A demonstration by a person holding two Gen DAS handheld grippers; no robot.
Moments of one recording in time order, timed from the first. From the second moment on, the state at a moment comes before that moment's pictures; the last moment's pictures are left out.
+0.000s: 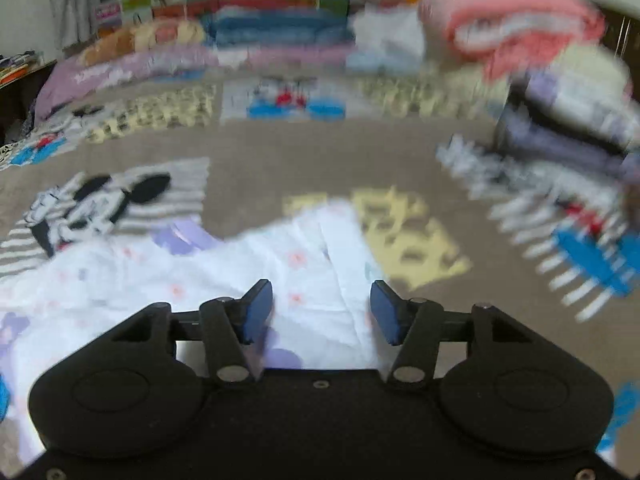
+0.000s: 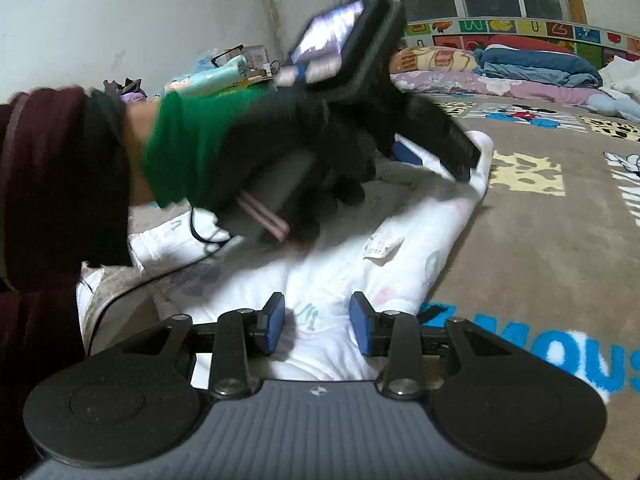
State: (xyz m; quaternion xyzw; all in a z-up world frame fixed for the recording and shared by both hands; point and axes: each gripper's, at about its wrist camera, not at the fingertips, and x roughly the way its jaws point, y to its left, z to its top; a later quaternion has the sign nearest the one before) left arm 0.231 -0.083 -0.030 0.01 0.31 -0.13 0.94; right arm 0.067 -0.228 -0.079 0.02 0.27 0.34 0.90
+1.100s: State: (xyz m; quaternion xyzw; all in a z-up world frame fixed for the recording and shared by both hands) left arm 0.147 0.117 -0.040 -0.28 0.25 -0.07 0.92; right arm -0.005 -0.207 -0.053 -0.09 0.21 0.33 0.91
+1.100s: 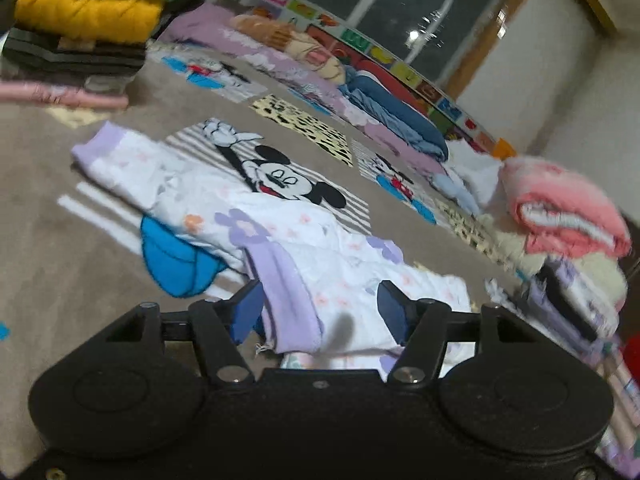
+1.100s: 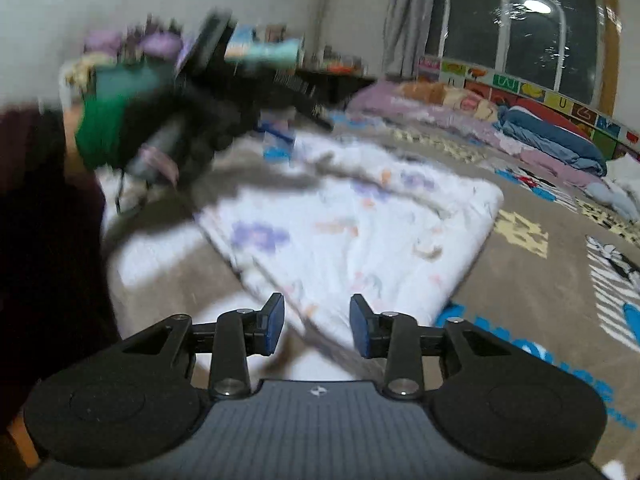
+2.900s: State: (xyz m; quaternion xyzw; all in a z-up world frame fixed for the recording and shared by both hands) left arm 0.068 -0.042 -0.048 0.21 0.13 -0.42 0.87; right arm 0.277 -0.303 -0.079 0.50 0.30 0.24 0.78
